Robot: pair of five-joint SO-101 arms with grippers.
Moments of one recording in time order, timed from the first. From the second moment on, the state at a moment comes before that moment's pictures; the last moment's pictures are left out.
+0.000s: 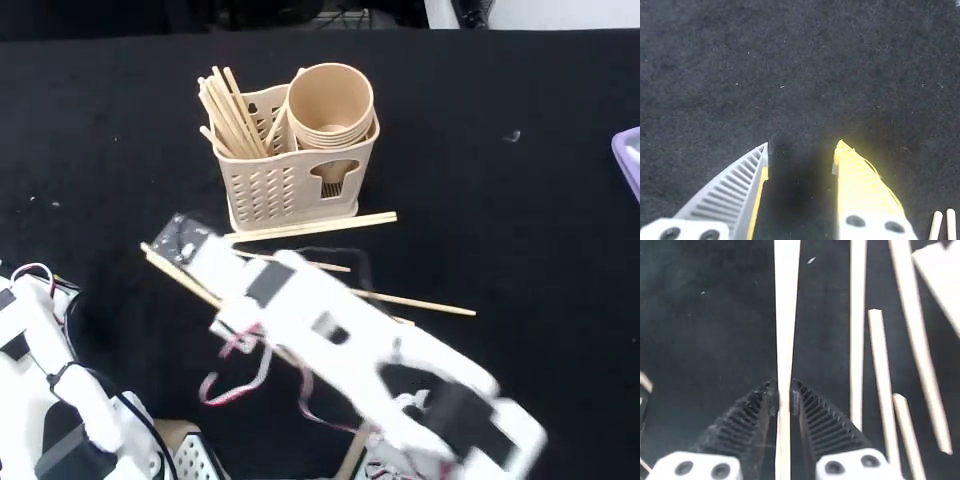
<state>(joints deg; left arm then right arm) -48.4 -31.1 58.2 47.9 22.7 -50.4 -9.8 35.5 58.7 6.1</state>
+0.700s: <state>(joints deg) -48.4 -31.1 58.2 47.9 22.7 -35.4 -33.9 7.7 47.4 10.7</state>
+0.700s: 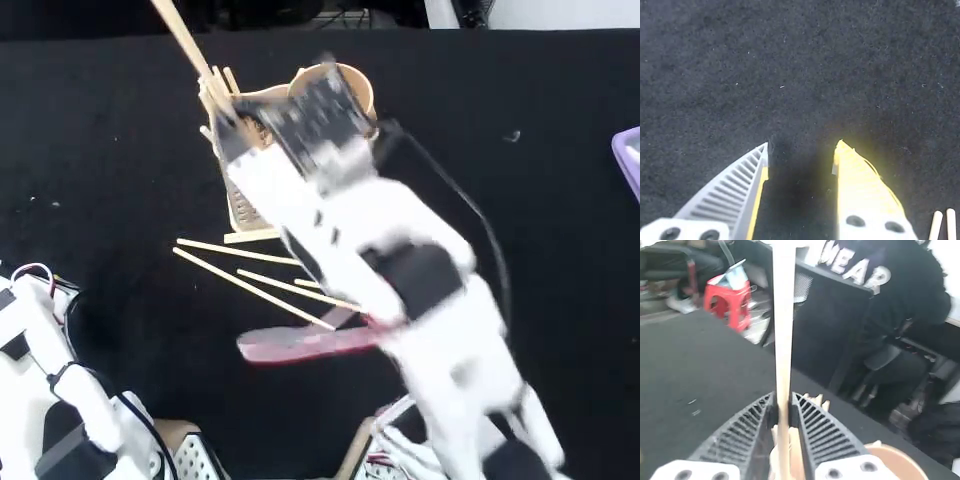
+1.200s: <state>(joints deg) -48.4 -31.1 58.2 47.9 22.7 -28.9 -10.8 7.6 21.8 -1.4</state>
